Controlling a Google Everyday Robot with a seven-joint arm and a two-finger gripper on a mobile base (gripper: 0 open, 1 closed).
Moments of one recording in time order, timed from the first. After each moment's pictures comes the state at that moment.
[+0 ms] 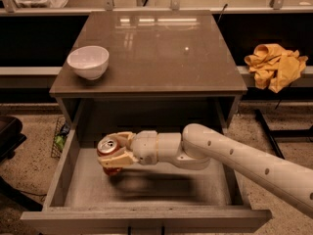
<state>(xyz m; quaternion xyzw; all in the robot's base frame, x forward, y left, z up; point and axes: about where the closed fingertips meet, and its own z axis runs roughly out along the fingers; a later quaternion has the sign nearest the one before) 0.481 0.135 0.719 -0.48 0.56 0.48 0.48</state>
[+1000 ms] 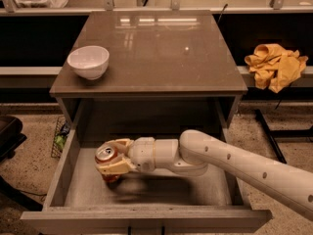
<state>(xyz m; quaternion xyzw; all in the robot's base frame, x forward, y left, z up) 0.469 0.143 0.700 -0.48 0.57 0.48 0.47</state>
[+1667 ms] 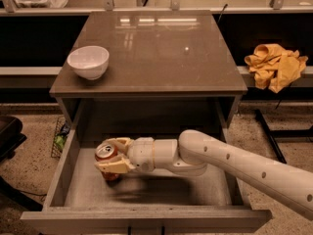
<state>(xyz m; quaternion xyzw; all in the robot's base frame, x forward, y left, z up) 0.467 0.147 0.701 -0.48 0.57 0.48 0.46</state>
